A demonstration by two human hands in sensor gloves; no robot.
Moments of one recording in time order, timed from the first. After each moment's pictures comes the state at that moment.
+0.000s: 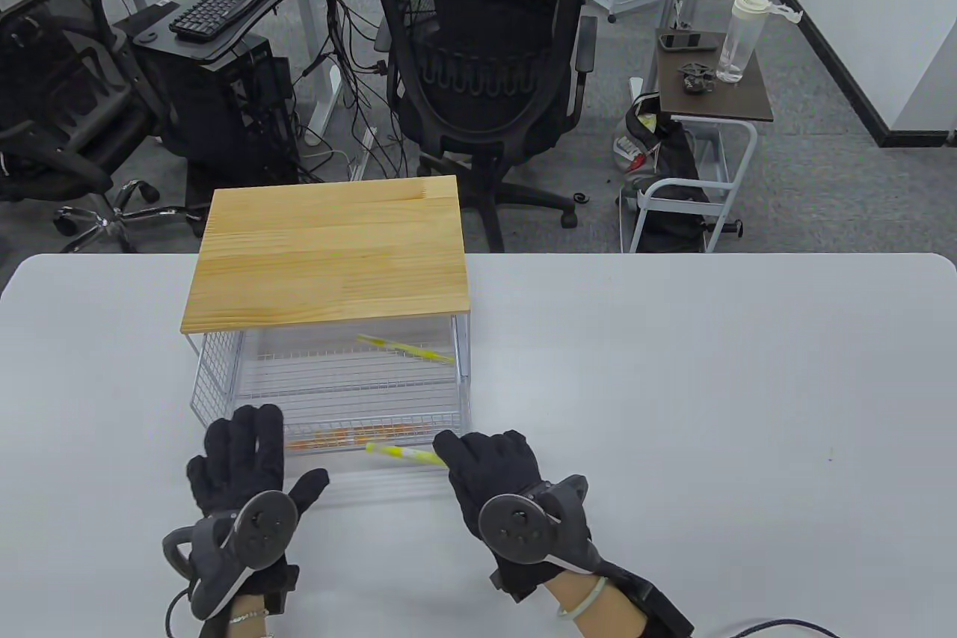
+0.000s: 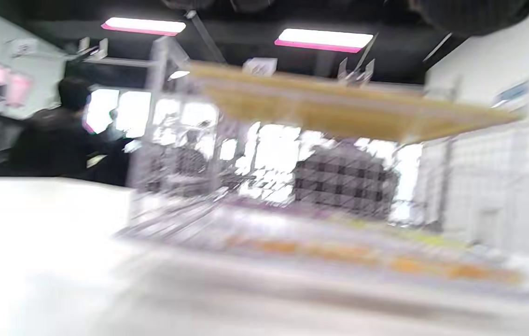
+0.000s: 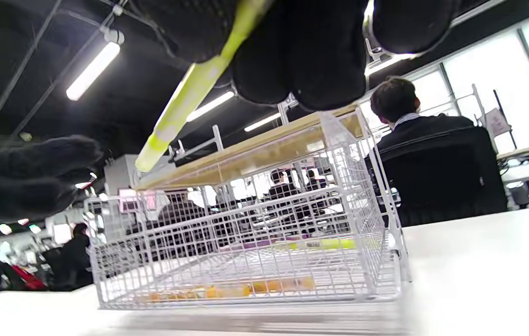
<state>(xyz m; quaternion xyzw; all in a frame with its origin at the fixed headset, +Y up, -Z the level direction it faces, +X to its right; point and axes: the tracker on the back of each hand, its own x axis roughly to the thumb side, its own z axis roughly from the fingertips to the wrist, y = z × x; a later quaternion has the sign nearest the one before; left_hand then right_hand) -0.289 -0.706 -0.269 0.12 0.07 0.06 0.99 0.007 -0.679 -0.280 0.25 -0.16 0.93 0.21</state>
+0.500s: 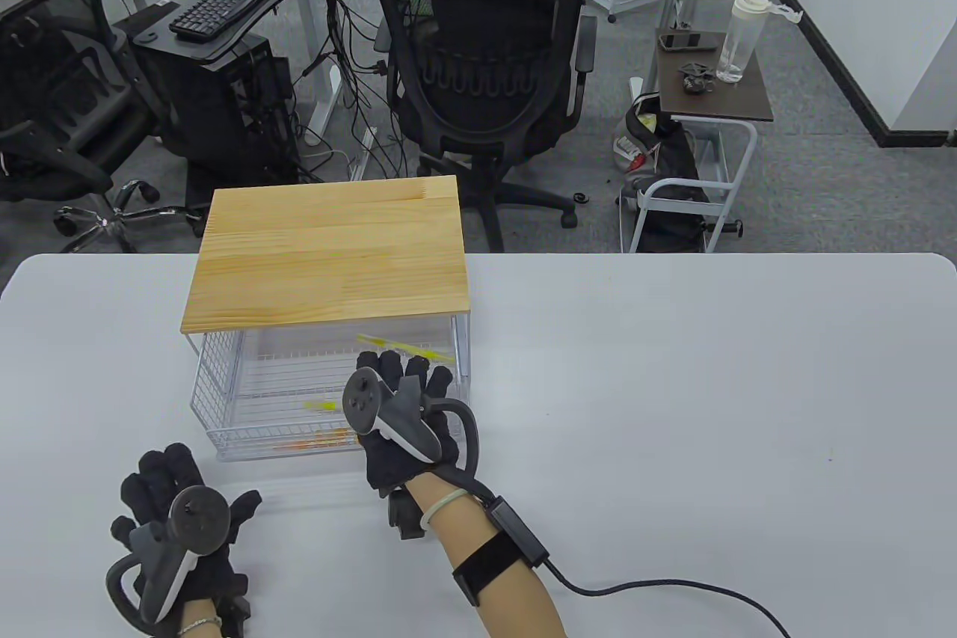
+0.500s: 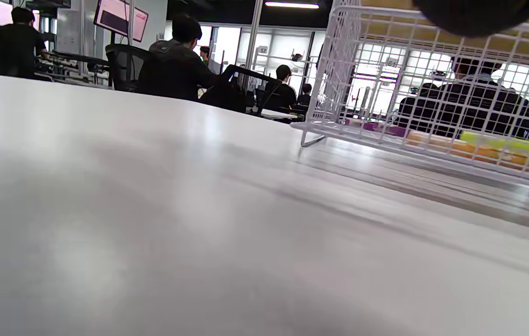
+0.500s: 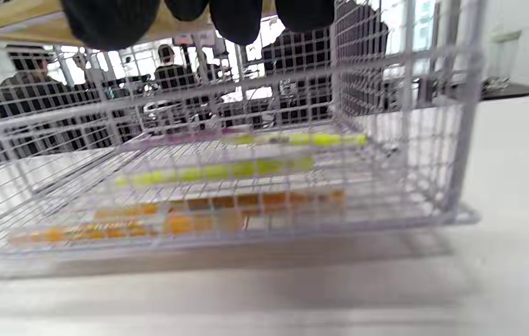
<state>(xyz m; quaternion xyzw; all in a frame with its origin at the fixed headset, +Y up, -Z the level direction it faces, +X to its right) -0.353 -0.747 -0.270 0.02 0.20 0.11 0.97 -0.115 -0.689 -0.379 0.09 0.06 0.99 0.12</state>
